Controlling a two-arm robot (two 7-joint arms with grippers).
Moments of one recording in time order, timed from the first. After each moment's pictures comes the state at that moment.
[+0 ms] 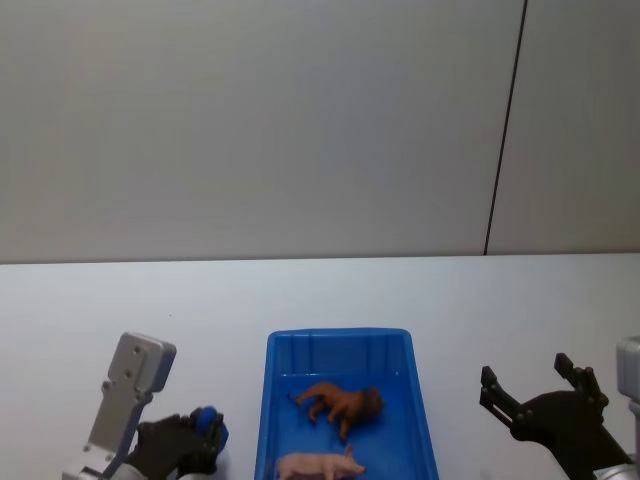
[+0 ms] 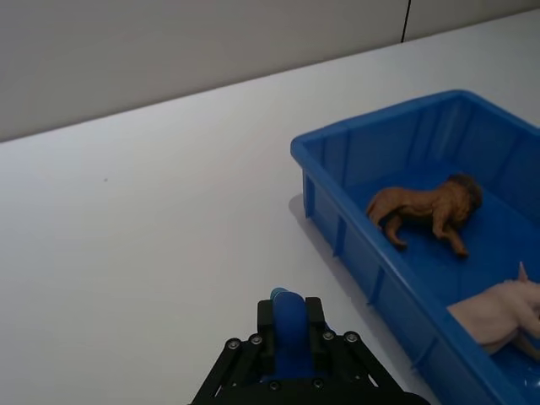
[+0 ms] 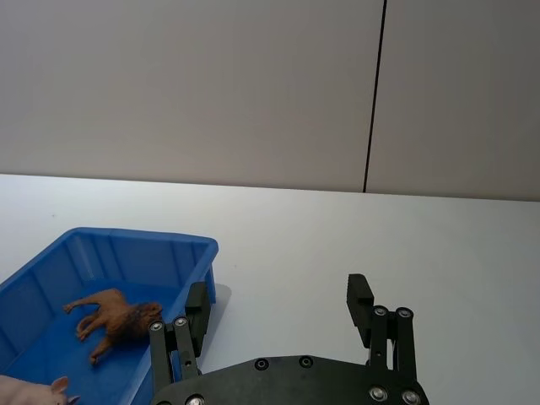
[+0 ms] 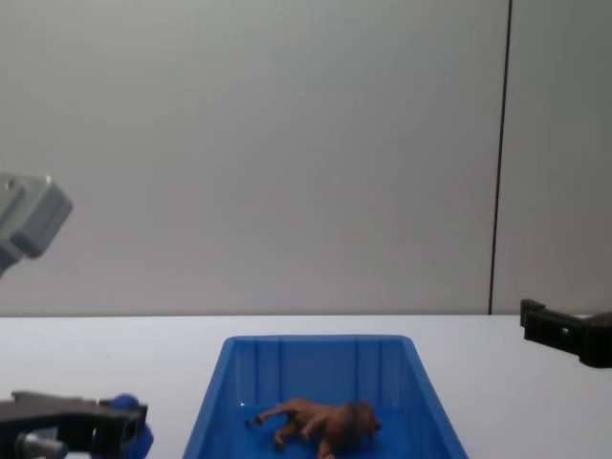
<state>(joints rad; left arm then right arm) -0.11 0.50 0.34 -1.66 -0.47 0.38 0.00 -0.10 0.23 -0.24 -1.81 0.22 0.13 -0.06</state>
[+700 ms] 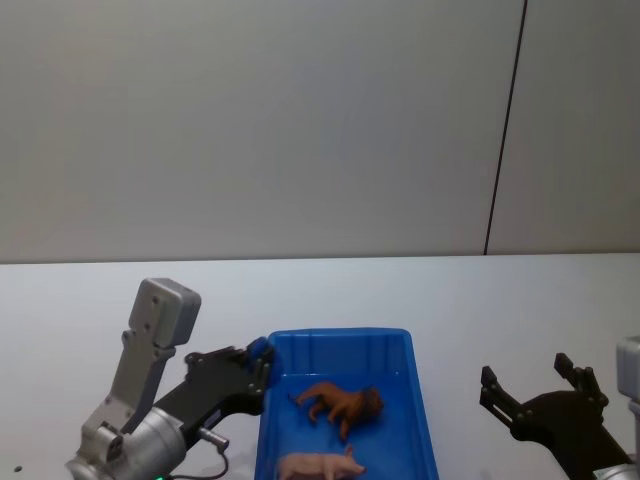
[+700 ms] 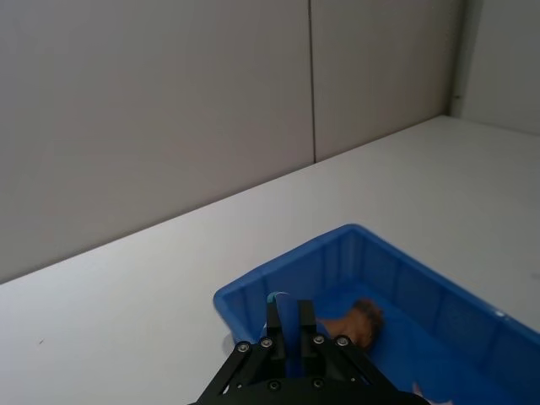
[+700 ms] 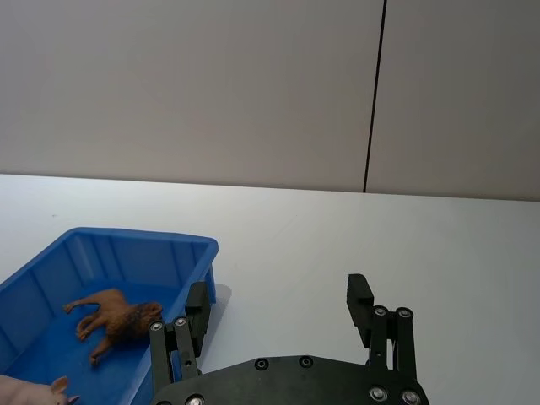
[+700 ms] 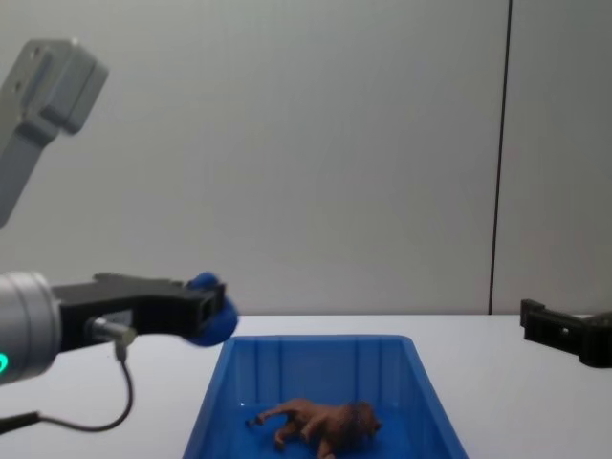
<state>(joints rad) -0.17 0.46 0.34 -1.69 -0.42 0.24 -0.18 -0.10 0.23 -0.24 -1.81 0.22 0.13 -0.06</state>
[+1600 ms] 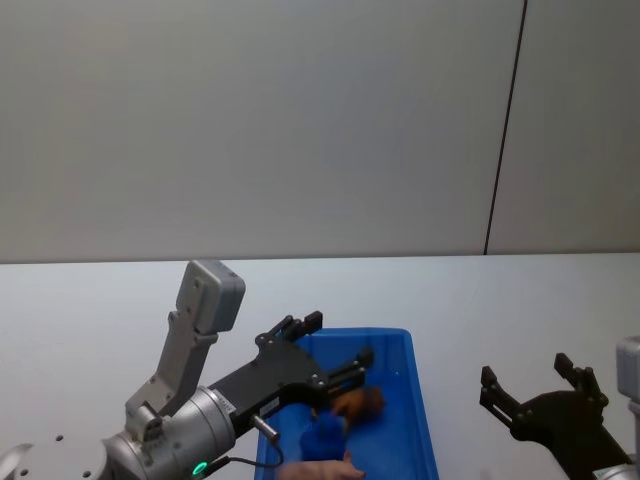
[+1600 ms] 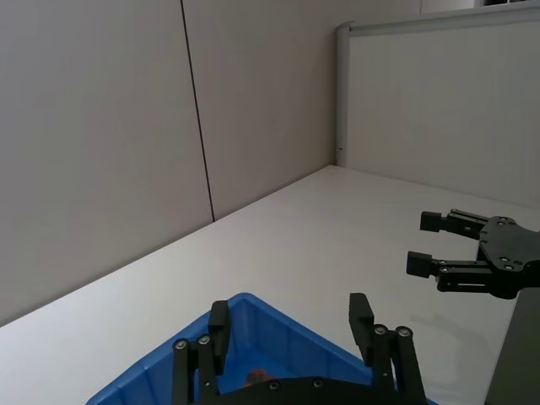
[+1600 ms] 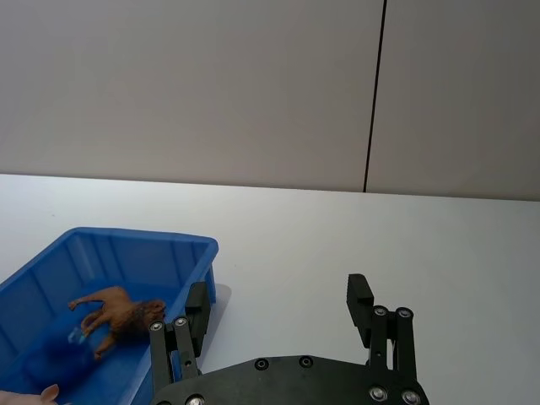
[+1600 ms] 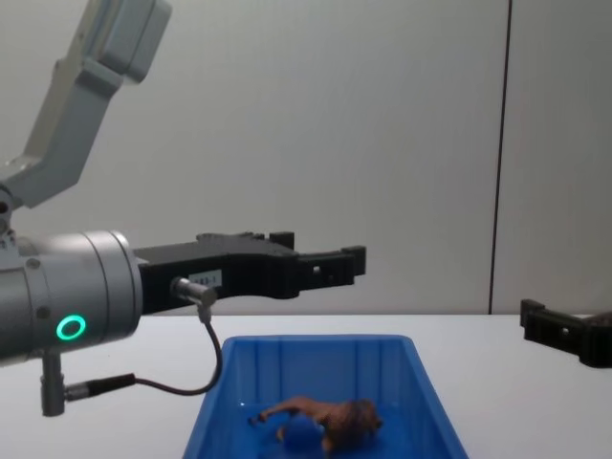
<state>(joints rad) -0.25 0.40 0.37 -1.63 -0.43 0.18 -0.43 -0.10 0.23 -0.24 -1.81 0.22 0.13 -0.06</state>
